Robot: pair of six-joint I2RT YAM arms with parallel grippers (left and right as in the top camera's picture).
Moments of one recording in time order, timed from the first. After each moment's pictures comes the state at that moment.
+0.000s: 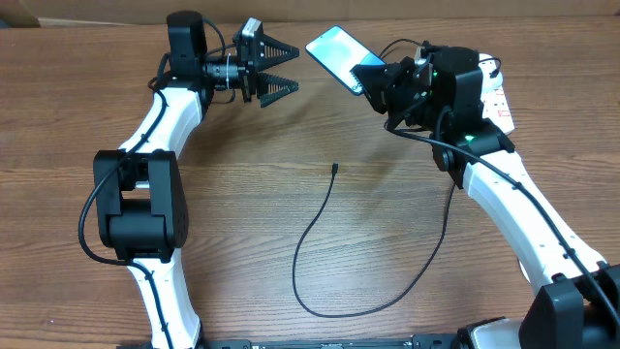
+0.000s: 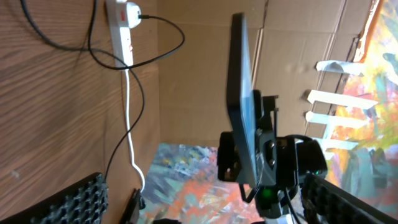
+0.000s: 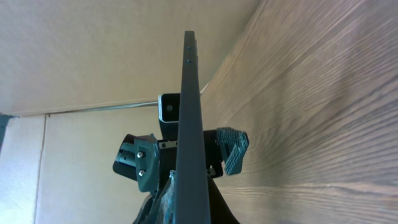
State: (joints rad) left arm -0.05 2.18 1.63 0.10 1.48 -1.15; right arm 0.26 1.56 1.18 0.01 -0.50 1.35
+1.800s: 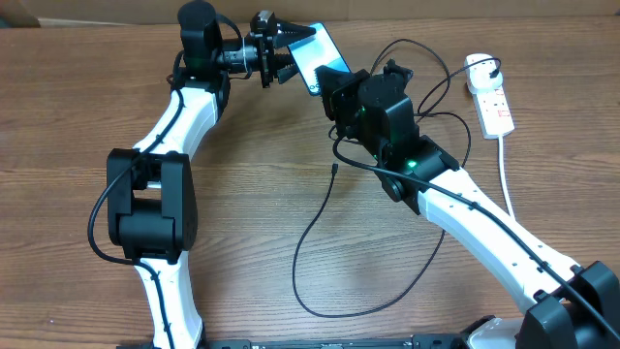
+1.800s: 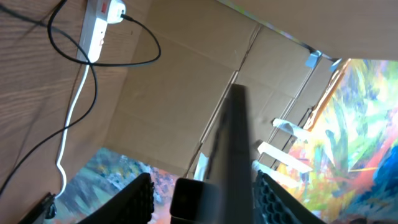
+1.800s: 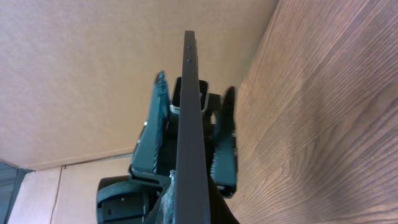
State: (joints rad) left arm -0.12 2.18 1.63 0.50 1.32 -1.91; right arm 0.56 1.56 1.18 0.08 0.03 1.59
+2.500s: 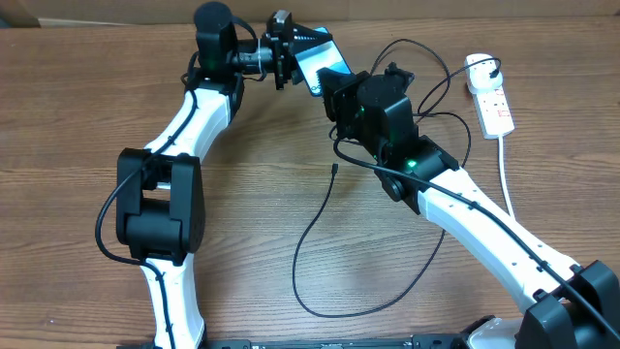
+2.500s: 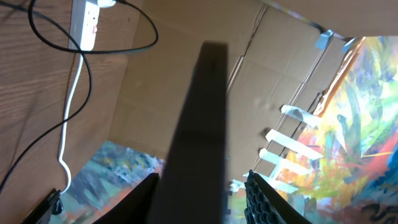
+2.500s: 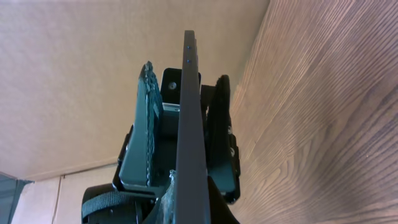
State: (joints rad) left arm -0.17 2.18 1.63 0.53 1.32 -1.91; right arm 0.56 1.57 1.18 0.06 0.04 1.62
